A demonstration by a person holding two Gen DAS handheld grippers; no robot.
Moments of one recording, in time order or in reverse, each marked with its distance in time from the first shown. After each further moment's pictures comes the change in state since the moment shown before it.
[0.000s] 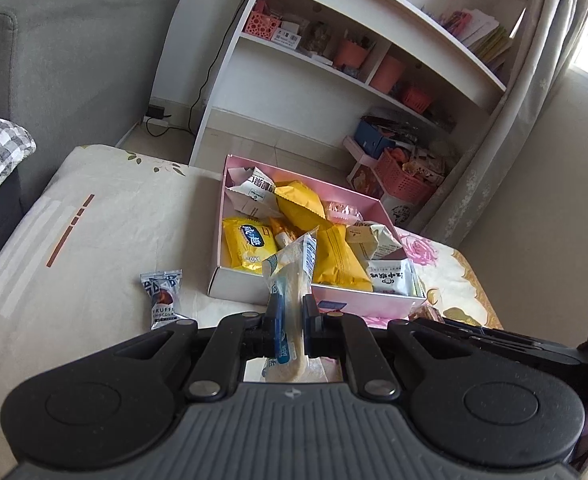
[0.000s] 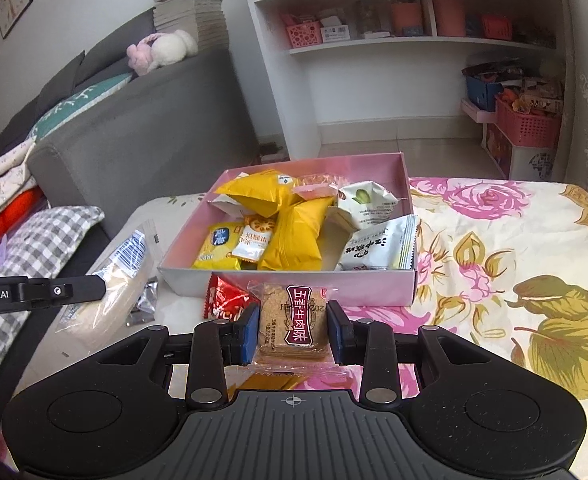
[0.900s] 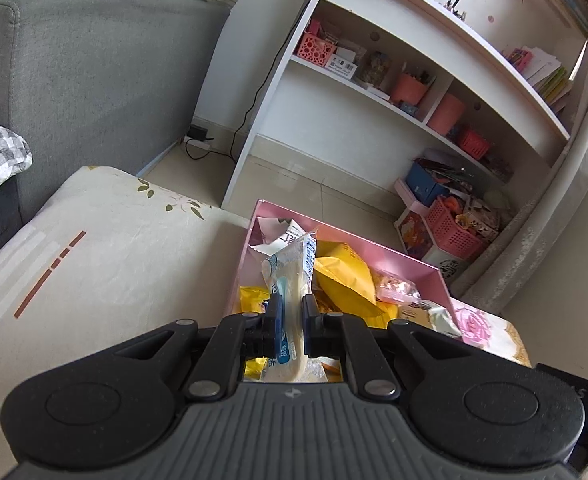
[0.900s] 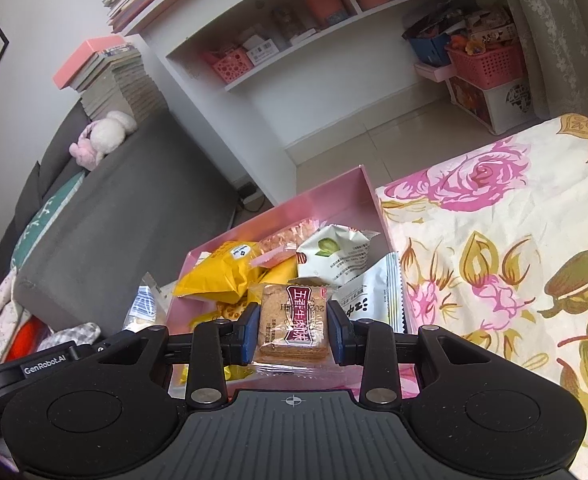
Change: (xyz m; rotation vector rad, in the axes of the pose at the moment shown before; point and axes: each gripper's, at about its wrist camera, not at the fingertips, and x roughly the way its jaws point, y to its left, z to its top) left arm 0.072 0.006 0.032 -0.099 -0.109 0.142; right arm 0.048 -0.052 0.037 0.336 -0.066 0.050
